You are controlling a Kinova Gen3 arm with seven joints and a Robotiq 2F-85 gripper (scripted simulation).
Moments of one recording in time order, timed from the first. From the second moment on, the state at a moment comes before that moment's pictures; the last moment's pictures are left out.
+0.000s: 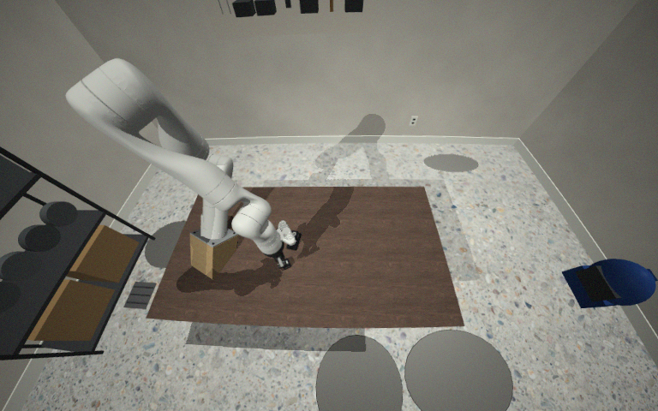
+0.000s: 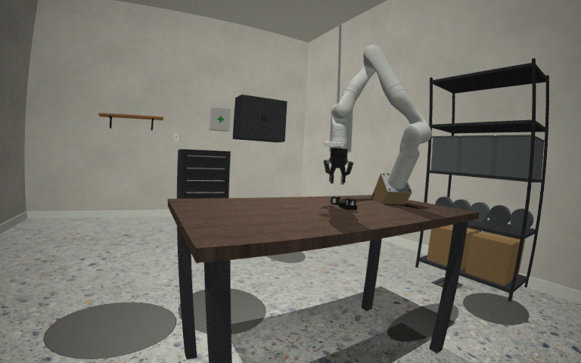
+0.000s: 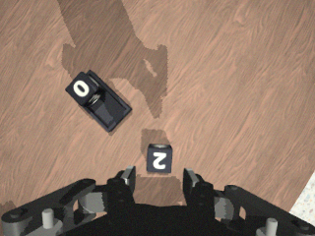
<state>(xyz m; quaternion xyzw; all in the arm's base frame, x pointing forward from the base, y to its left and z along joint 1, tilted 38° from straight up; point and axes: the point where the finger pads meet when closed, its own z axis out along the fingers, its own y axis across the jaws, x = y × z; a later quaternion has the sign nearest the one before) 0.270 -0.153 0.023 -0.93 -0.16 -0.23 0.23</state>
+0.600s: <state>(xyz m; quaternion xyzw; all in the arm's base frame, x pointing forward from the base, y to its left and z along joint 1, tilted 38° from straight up) 0.277 -0.145 0.008 -0.93 -0.16 -0.23 0.23</state>
